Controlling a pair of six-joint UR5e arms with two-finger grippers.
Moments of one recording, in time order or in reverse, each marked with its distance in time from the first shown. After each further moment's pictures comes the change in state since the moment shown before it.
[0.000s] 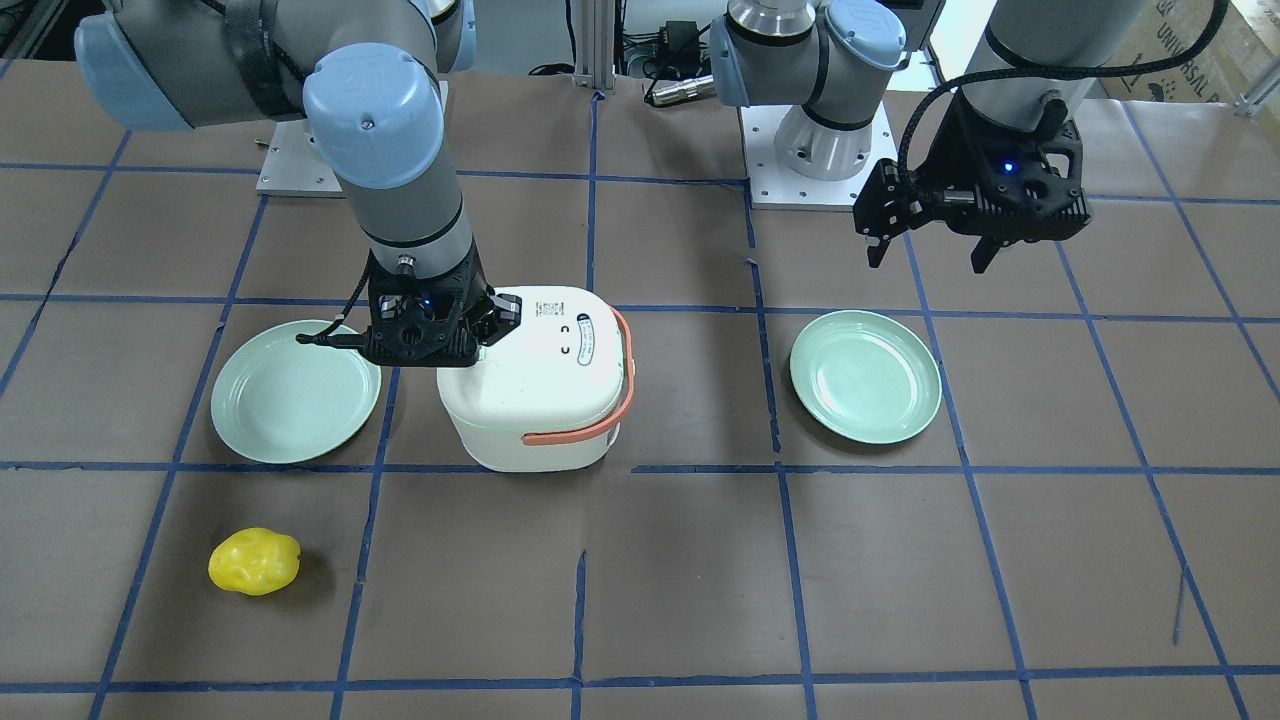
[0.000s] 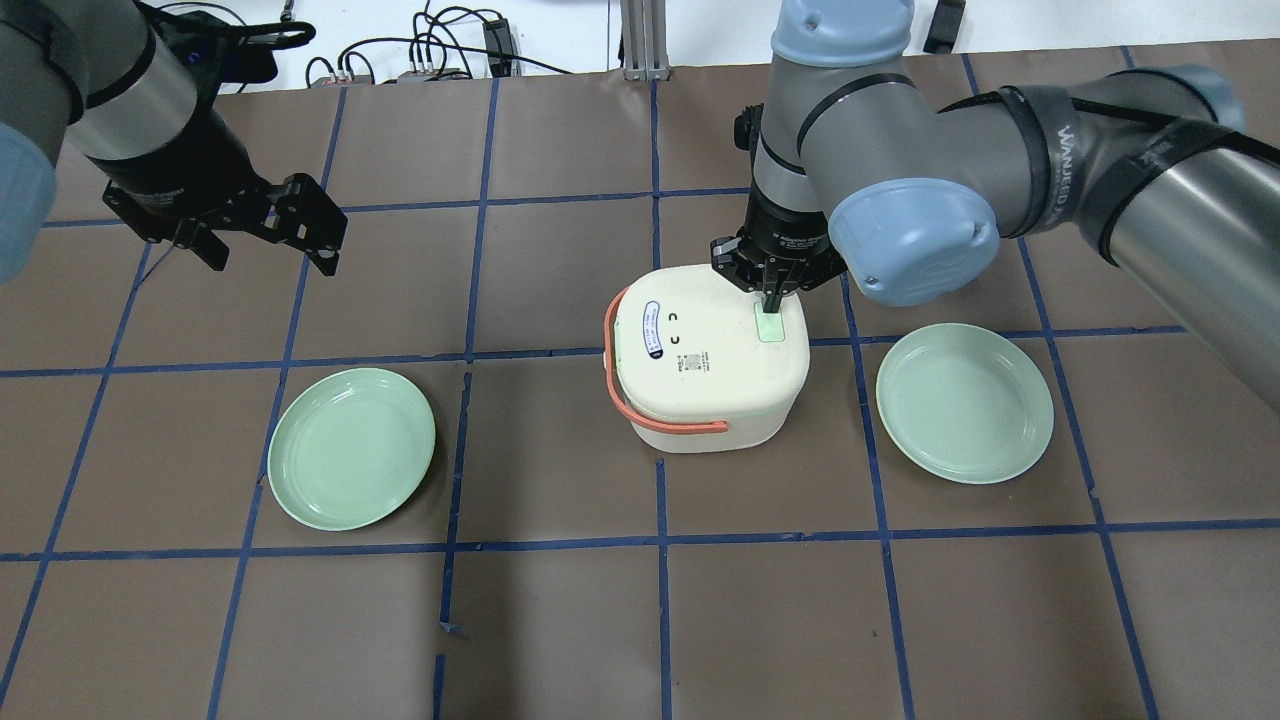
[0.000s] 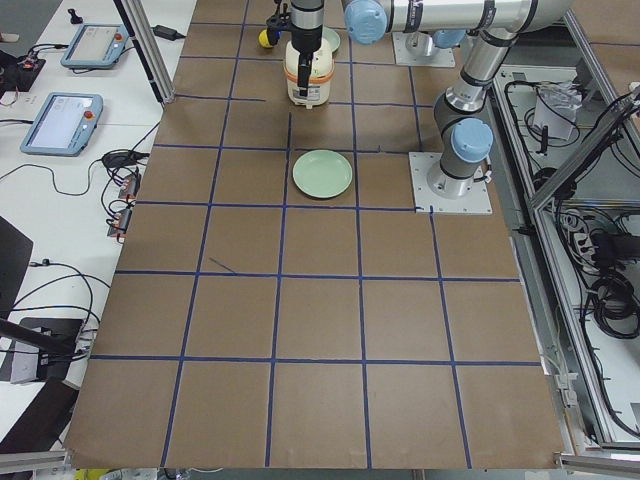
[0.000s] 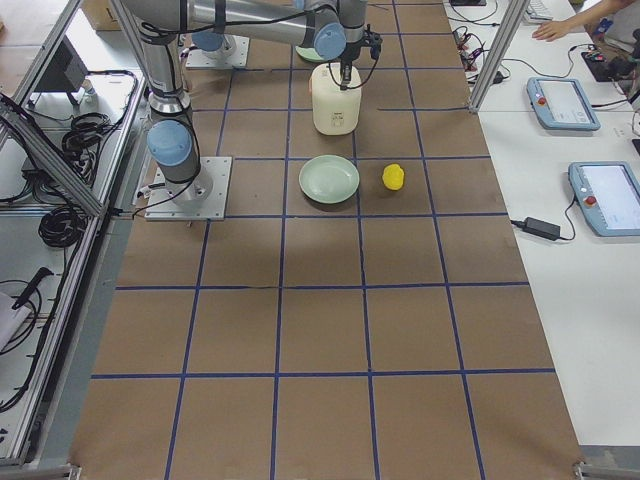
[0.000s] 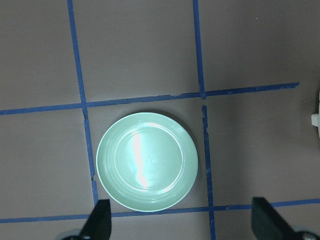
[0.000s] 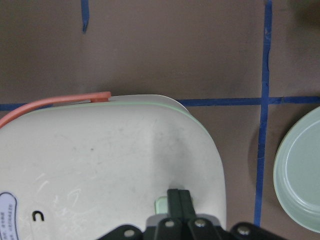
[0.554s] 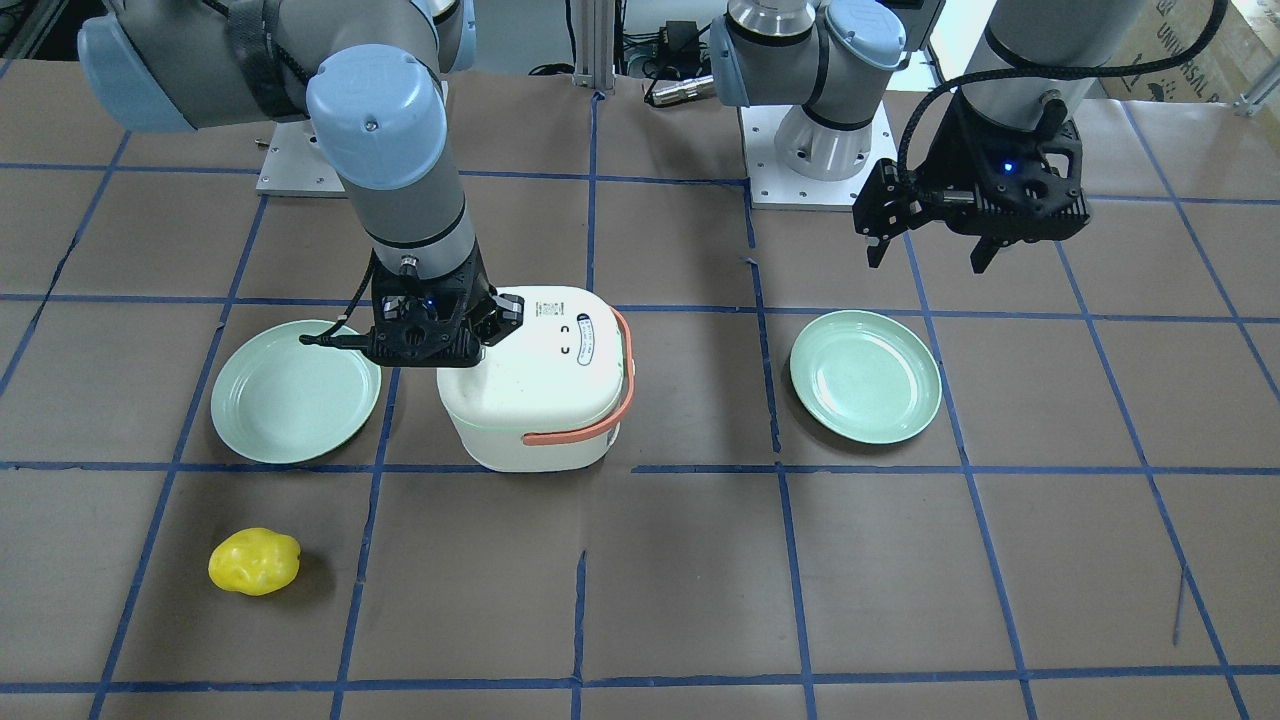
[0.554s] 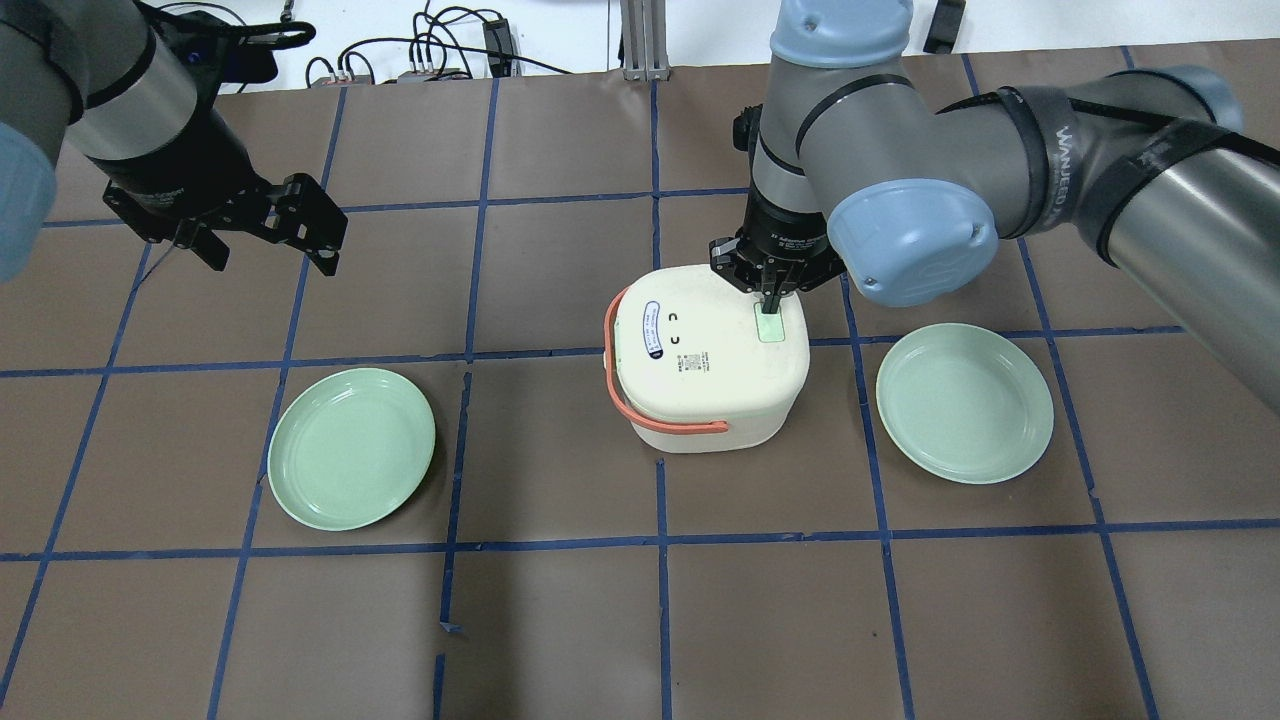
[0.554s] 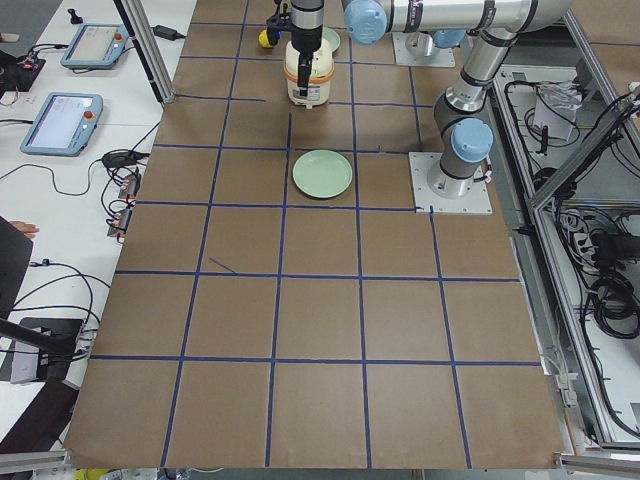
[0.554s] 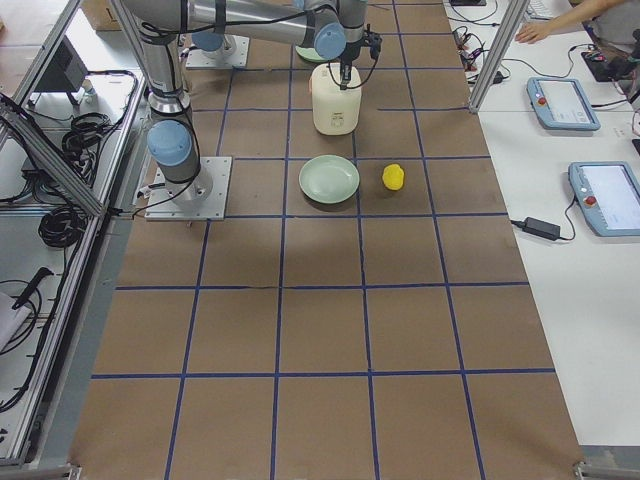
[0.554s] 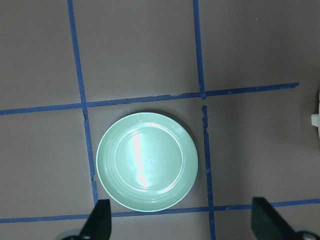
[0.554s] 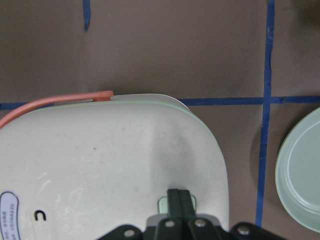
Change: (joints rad) left arm -0.001 0.000 0.000 0.000 0.000 0.000; right arm 0.003 0.002 0.003 -0.001 0.000 0.000
